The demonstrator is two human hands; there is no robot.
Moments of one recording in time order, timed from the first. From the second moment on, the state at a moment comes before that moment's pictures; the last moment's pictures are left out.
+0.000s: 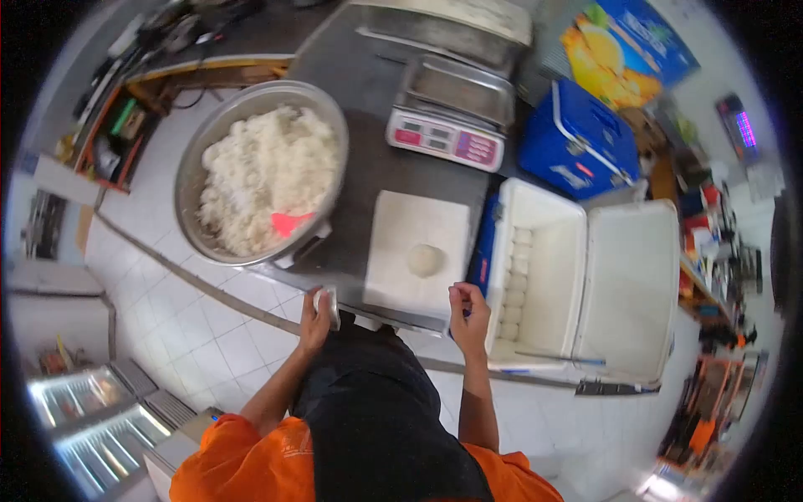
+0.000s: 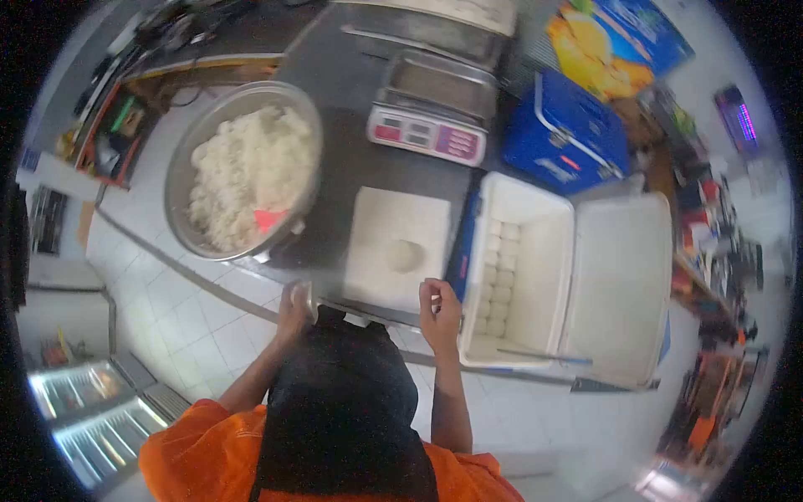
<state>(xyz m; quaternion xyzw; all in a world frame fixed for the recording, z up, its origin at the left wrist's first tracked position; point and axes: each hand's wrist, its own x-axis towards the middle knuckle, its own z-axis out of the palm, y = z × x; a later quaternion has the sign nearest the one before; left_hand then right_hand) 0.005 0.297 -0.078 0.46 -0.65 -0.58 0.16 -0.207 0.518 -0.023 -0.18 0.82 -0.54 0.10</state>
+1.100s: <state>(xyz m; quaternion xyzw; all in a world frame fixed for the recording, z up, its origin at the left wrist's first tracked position) 0.115 0.048 -0.027 0.46 -0.11 -0.83 0.30 -0.208 0.078 0.068 -0.42 0.89 0.13 0.08</state>
